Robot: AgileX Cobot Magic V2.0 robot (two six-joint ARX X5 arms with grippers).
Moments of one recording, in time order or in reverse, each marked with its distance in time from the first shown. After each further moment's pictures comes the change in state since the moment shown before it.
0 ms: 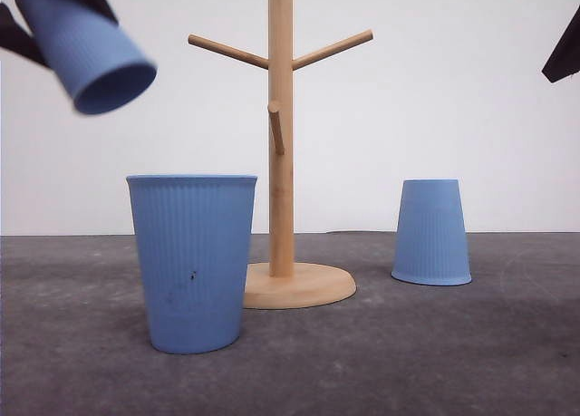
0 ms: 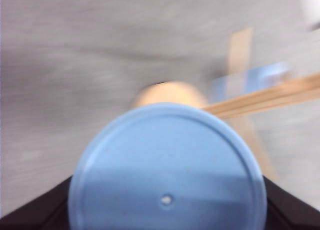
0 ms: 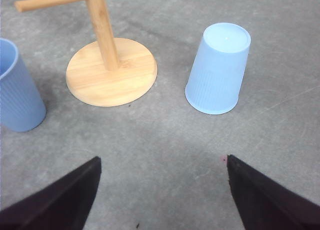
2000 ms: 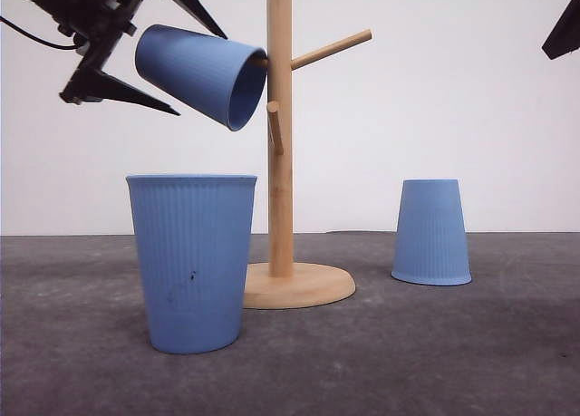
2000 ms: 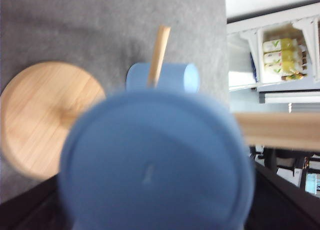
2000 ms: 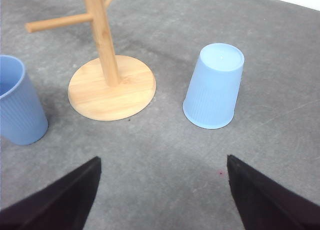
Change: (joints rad) left_arx -0.171 0.216 0.000 0.242 0.154 -0.343; right_arx 0.000 -0.034 0.000 0.023 0.000 0.000
